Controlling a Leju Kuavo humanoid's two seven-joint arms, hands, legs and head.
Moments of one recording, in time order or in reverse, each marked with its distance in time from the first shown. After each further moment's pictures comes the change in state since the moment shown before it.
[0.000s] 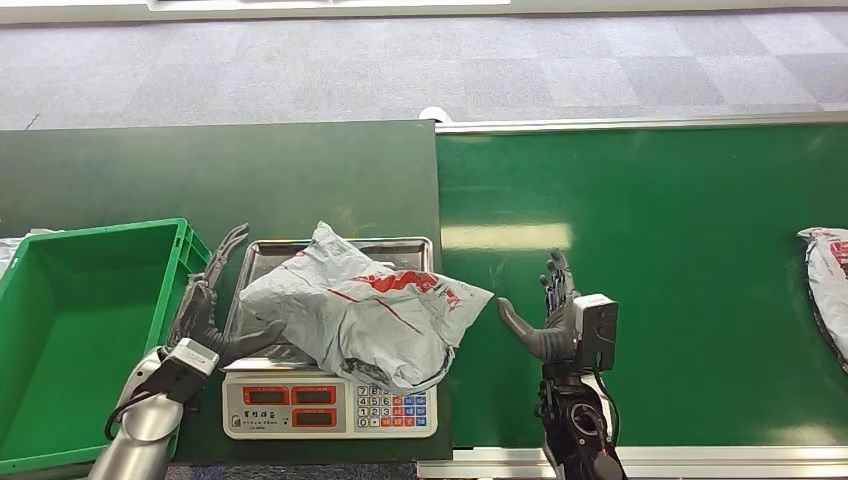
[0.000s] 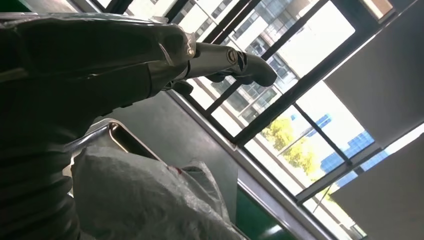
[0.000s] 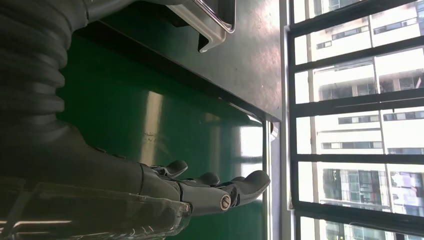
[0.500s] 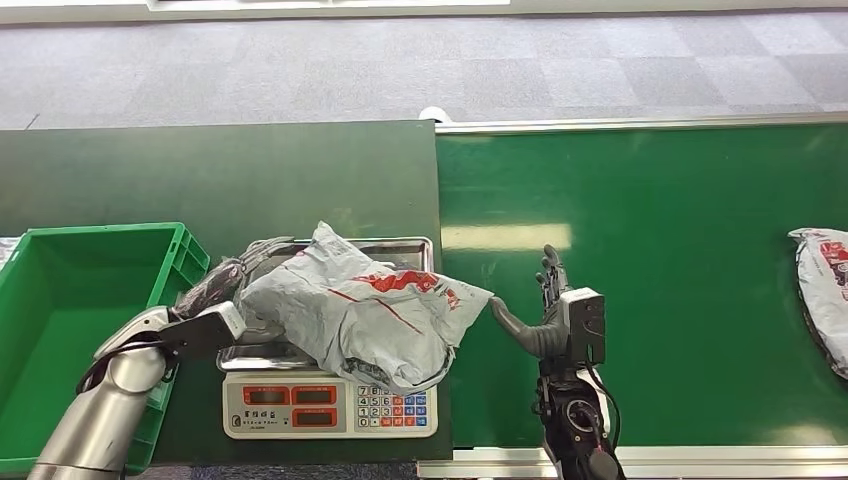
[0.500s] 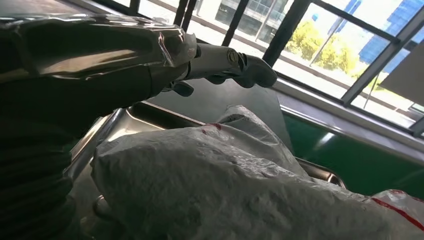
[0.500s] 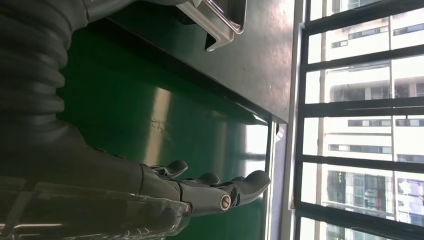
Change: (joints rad) left arm -0.203 0.152 -0.067 0.136 -0.155 -0.343 0.112; right arm -0.012 0.006 0.003 0.000 0.082 -0.013 0.038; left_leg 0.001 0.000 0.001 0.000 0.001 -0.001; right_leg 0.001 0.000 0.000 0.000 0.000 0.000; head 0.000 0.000
